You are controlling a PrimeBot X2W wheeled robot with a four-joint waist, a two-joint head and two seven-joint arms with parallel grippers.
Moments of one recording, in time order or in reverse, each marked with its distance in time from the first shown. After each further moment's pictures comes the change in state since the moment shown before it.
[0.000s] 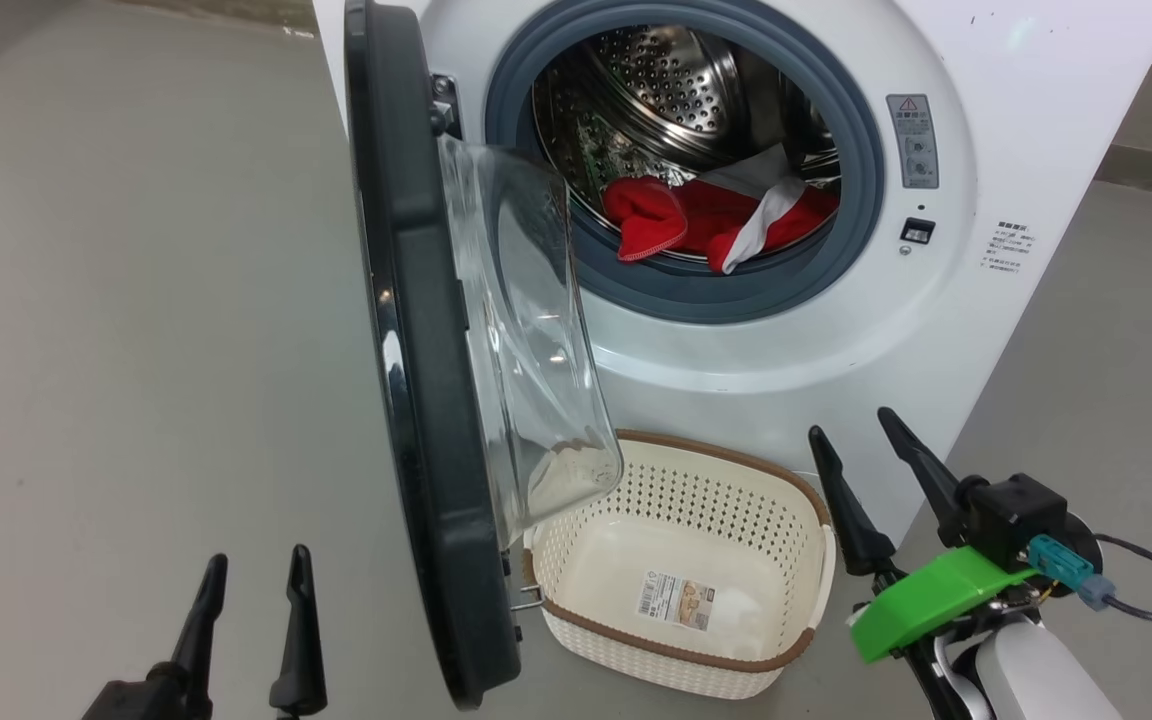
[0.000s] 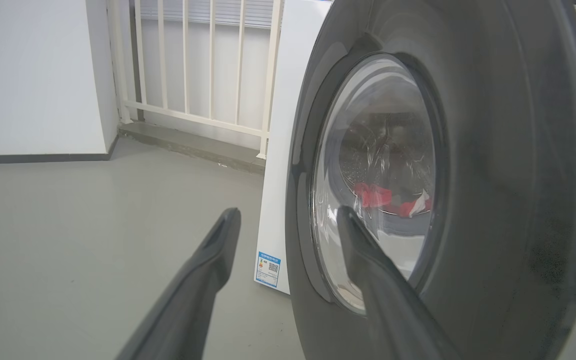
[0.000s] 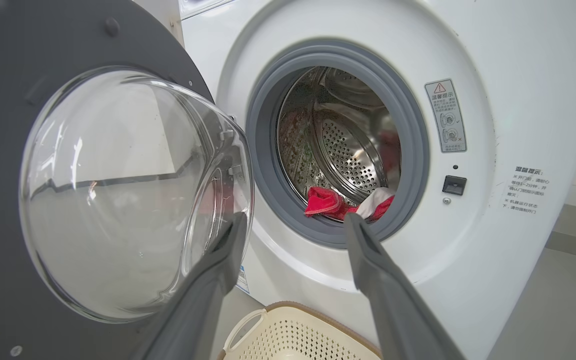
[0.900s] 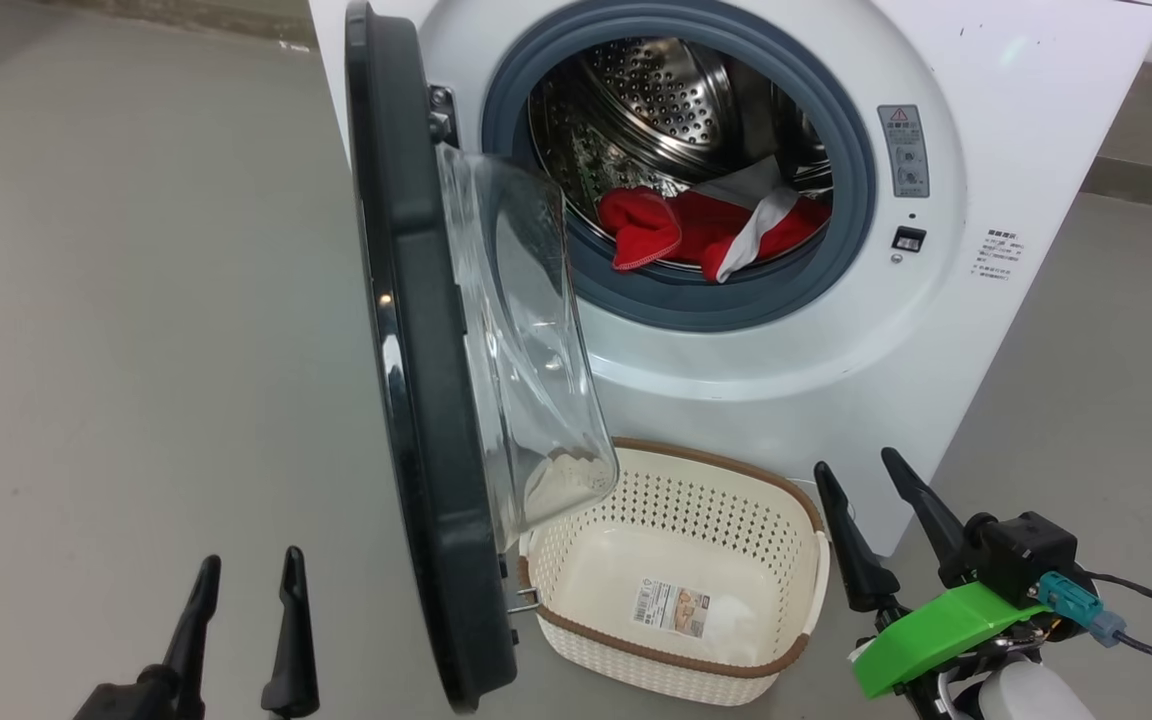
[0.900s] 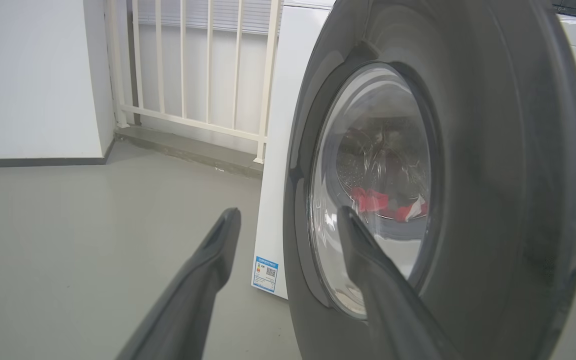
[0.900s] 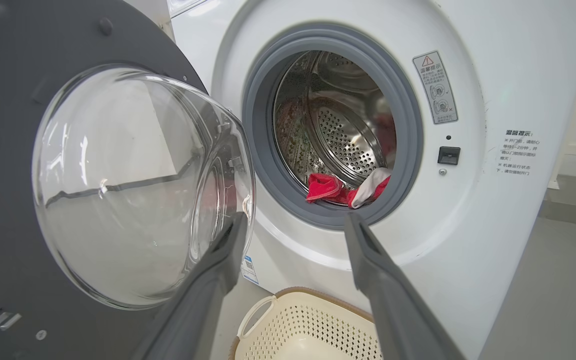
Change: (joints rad) left arm 0.004 0.000 0.016 -0.001 0.002 -0.026 0.000; right arm 0.085 0.005 -0.008 -0.033 0.062 0.000 0.000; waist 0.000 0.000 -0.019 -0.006
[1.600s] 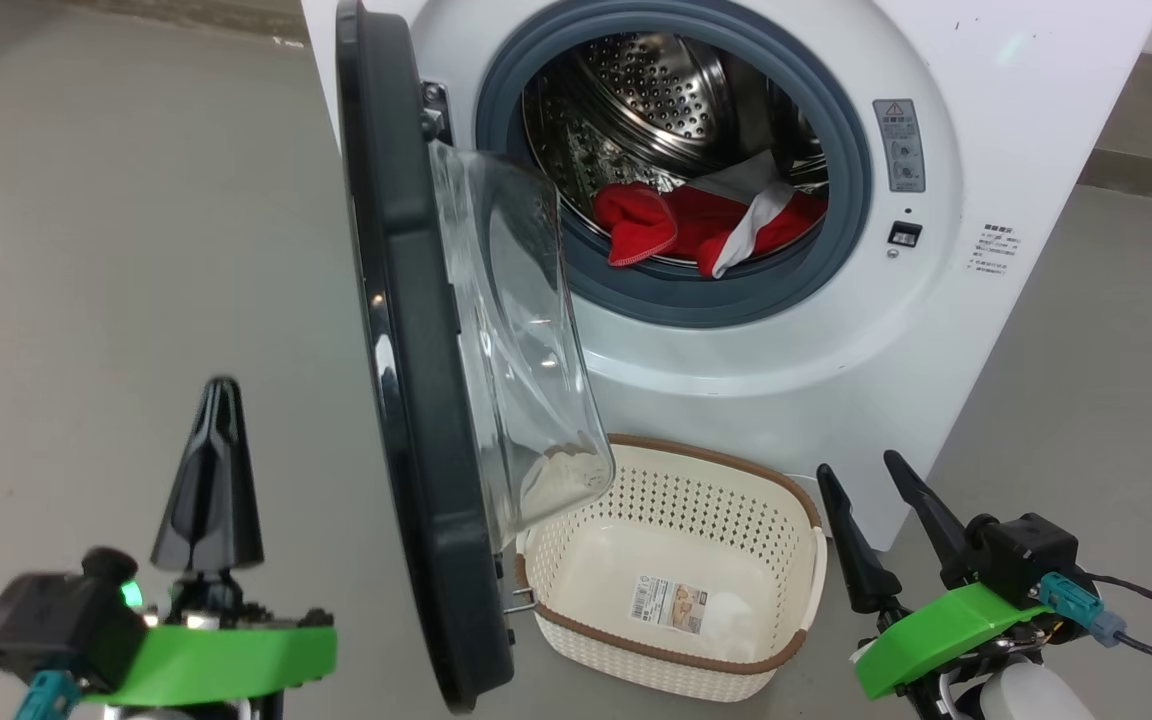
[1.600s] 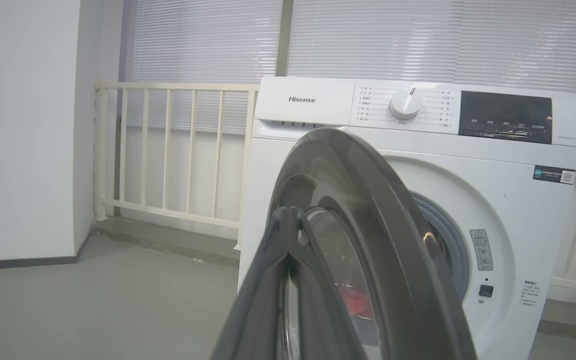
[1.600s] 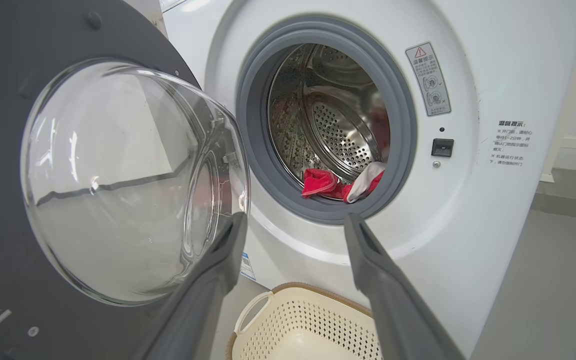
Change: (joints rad) left arm -0.159 0.006 -0.015 -0.193 0.020 0.019 0.015; right arm 0.000 0.000 -0.003 0.010 0.000 0.000 0.000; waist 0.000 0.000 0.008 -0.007
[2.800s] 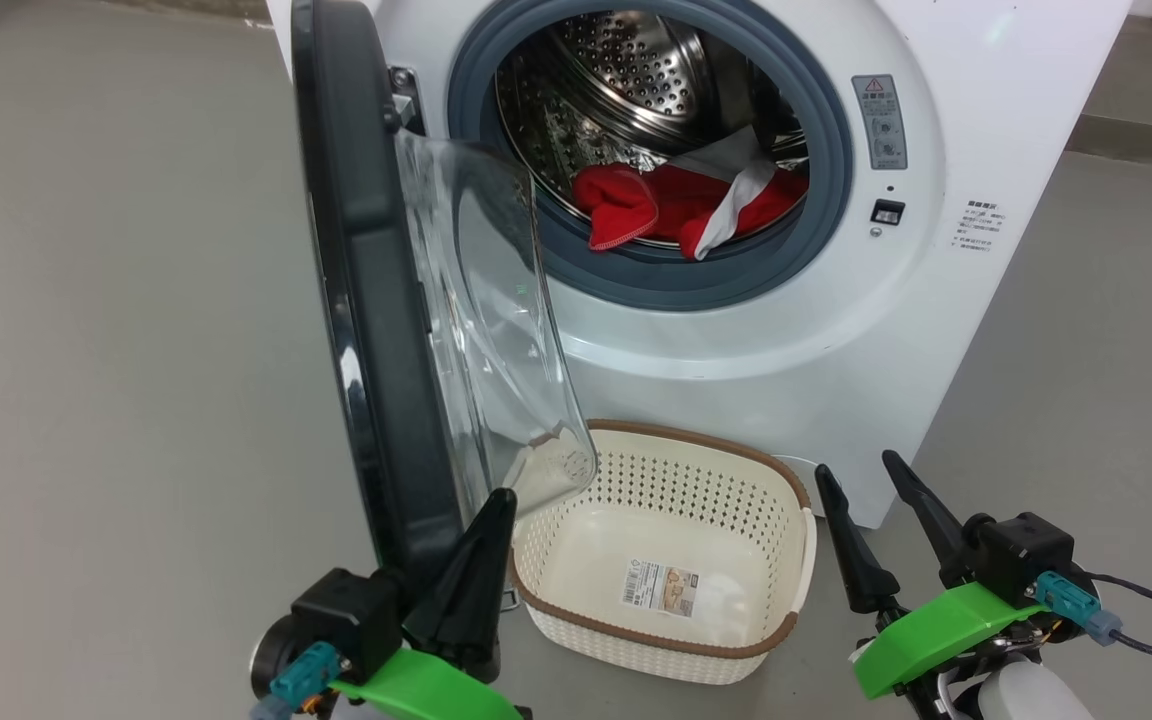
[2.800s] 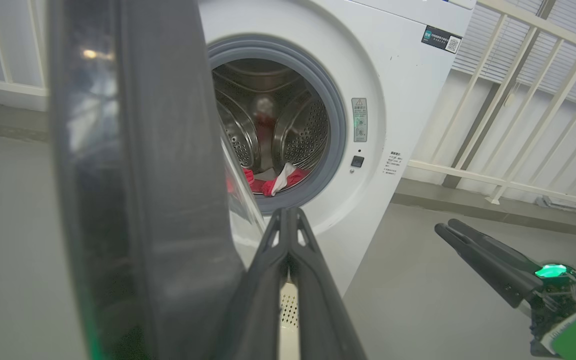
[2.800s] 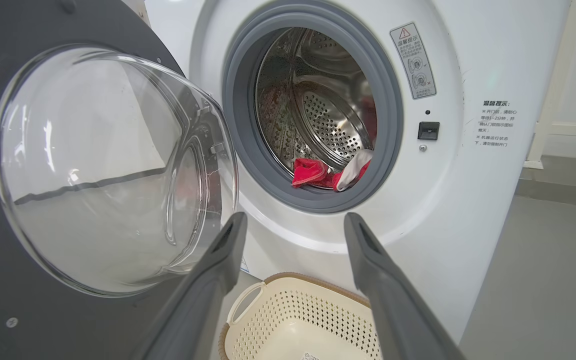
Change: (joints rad) left arm -0.001 0.007 -0.381 0.072 -0.135 0.063 0.201; right arm -0.004 0.000 0.000 0.008 -0.010 0.000 0.000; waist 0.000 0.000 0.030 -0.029
